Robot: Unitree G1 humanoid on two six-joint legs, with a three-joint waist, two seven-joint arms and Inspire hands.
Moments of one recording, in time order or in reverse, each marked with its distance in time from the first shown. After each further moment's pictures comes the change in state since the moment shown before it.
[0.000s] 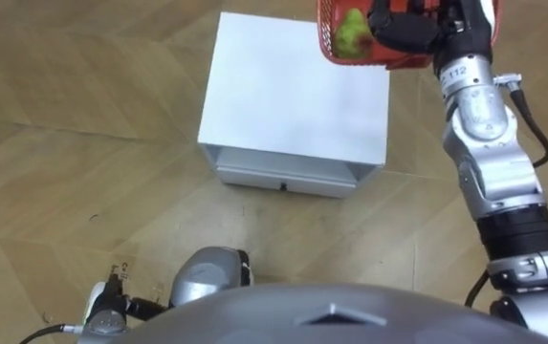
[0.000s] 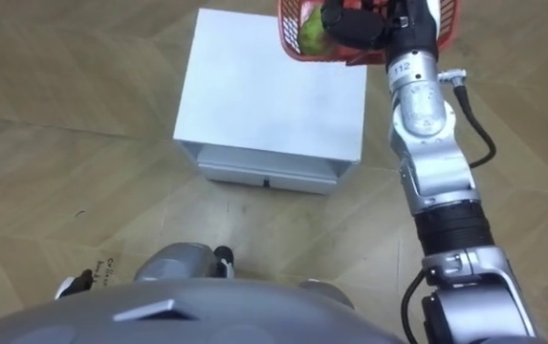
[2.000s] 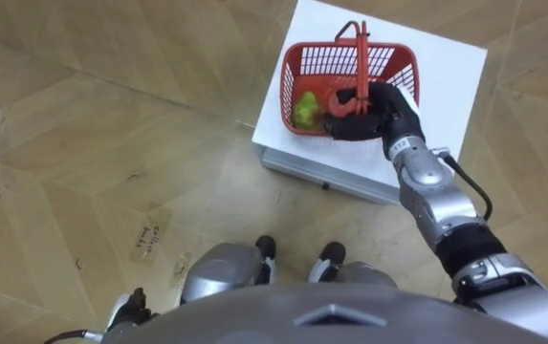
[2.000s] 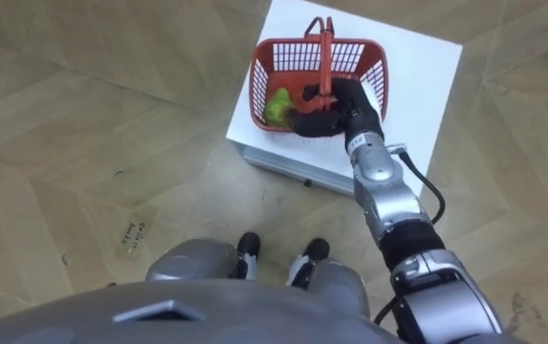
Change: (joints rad) left arm 0.024 -0.028 -0.139 0.039 -0.002 0.021 -0.009; right arm 0.005 0.106 0.137 0.471 0.057 -0.023 0.019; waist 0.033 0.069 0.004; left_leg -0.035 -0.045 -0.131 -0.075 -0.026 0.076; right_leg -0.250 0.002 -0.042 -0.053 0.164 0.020
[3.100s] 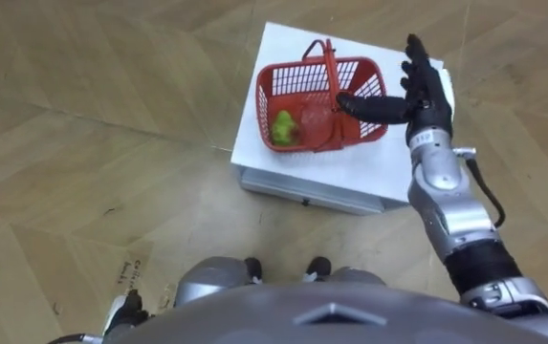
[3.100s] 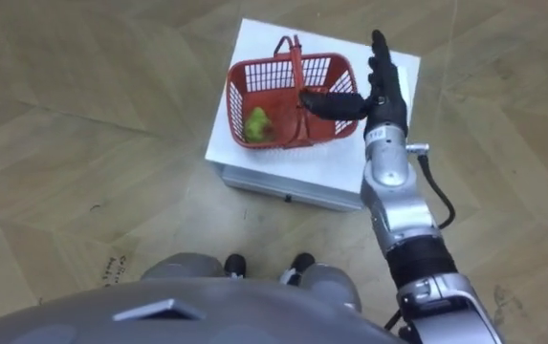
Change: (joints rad) left arm 0.017 -0.004 0.048 -0.020 0.000 -0.010 0.042; right arm 0.129 -0.009 -0.102 -0.299 -0.009 -0.049 -0.186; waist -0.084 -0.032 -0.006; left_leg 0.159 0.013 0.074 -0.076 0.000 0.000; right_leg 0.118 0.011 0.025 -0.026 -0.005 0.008
